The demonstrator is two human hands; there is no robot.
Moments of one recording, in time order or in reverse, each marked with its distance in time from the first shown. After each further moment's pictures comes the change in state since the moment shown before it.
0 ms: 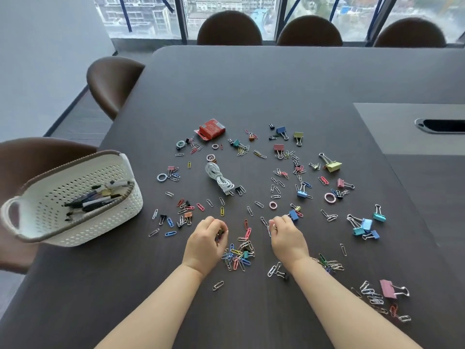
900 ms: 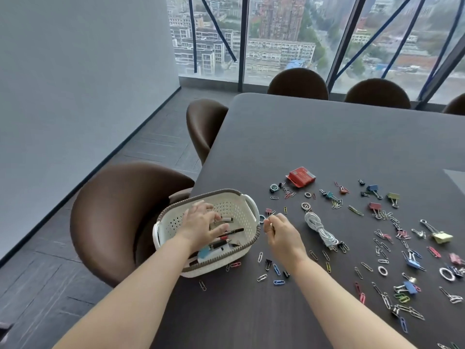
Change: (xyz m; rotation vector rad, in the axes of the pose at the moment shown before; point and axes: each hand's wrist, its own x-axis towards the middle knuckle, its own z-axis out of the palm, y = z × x) left_hand 0.064 -0.210 -0.244 0.372 -0.352 -0.275; right_hand 0.042 -0.304 0.049 0.161 0.011 -0.280
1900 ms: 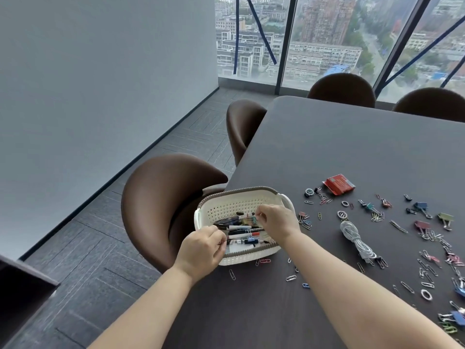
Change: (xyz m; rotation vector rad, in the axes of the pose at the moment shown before) left_hand -0.103 -0.031 0.001 -0.026 0.489 0.172; right_hand 0.045 -0.055 0.048 -0.270 -0.159 -0.292
